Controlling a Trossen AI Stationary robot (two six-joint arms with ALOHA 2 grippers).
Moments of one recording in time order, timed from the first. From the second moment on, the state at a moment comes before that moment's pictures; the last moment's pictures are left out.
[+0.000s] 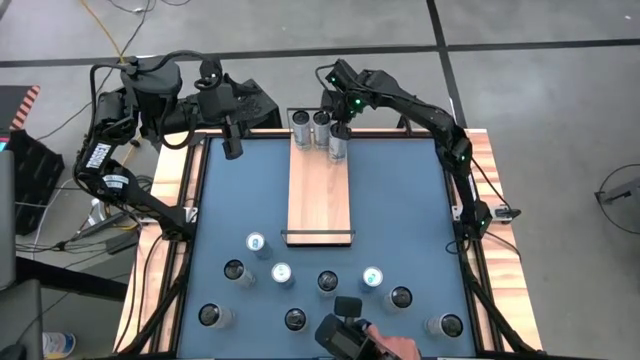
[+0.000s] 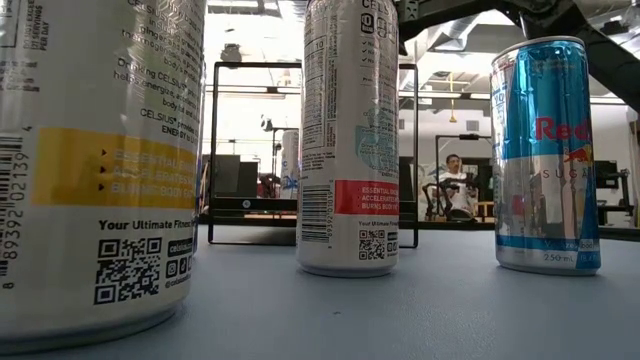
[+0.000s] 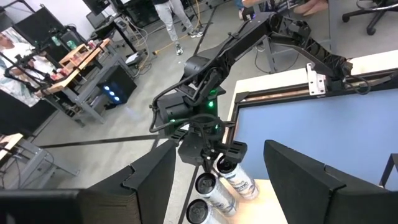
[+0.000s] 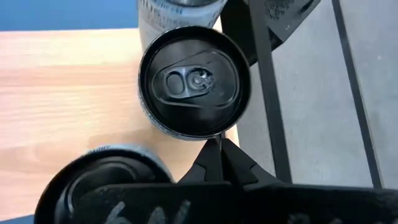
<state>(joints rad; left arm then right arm) 0.19 1.46 2.29 -1.07 -0.30 0.40 -0.63 2.16 2.25 -1.08 -0.03 -0.53</state>
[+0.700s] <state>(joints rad) 0.19 1.46 2.29 -1.07 -0.30 0.40 -0.62 2.13 2.35 -1.12 0.03 -0.51</state>
